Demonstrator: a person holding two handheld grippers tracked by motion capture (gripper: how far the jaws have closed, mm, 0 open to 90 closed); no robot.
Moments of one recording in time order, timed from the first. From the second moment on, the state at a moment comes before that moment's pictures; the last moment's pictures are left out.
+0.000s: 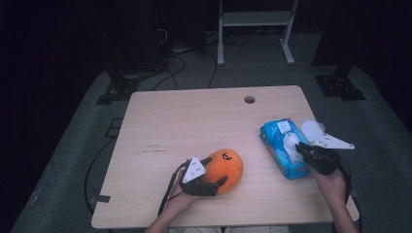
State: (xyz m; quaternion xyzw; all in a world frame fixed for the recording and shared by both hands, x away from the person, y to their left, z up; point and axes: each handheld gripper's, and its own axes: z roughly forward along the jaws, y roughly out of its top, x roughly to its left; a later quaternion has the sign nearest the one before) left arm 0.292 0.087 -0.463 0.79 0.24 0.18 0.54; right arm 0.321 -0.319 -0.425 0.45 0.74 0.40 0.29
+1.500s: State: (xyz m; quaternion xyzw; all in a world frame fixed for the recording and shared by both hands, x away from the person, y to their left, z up) left arm 0.294 0.086 -0.464 0.79 0.22 0.19 0.53; right arm 0.244 -0.197 -0.355 0.20 0.84 0.48 0.13
